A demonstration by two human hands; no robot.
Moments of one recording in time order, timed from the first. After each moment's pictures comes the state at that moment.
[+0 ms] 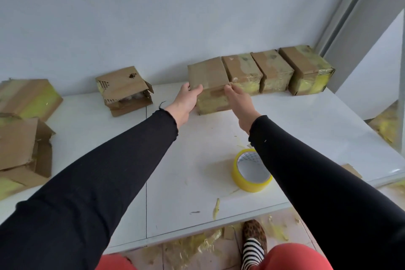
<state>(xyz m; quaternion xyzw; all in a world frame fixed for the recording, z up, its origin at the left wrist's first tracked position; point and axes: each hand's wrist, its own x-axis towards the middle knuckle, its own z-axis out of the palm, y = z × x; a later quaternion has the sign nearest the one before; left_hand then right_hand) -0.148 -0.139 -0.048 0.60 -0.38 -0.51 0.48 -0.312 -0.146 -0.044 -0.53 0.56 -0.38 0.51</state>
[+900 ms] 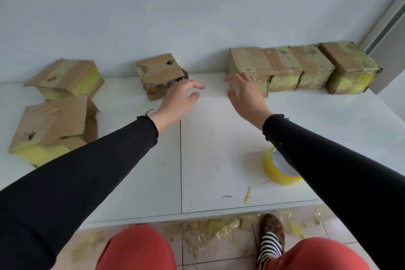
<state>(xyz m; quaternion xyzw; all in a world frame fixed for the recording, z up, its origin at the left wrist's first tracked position) -0.040 -0.053 -0.045 0.65 -0.62 -0.23 0.37 -0.251 -0.115 -0.040 -0.82 0.48 -0.26 0.17</state>
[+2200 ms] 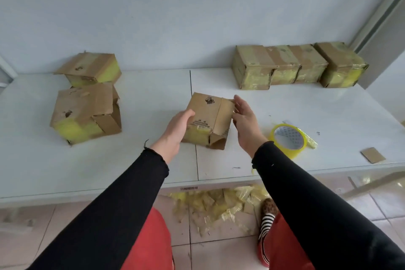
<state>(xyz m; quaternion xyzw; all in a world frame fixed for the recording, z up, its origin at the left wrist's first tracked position) -0.047 0.073 -0.078 0.66 -0.30 -0.51 0.46 -0.232 0.006 -0.076 -0.45 0.49 -0.44 0.60</state>
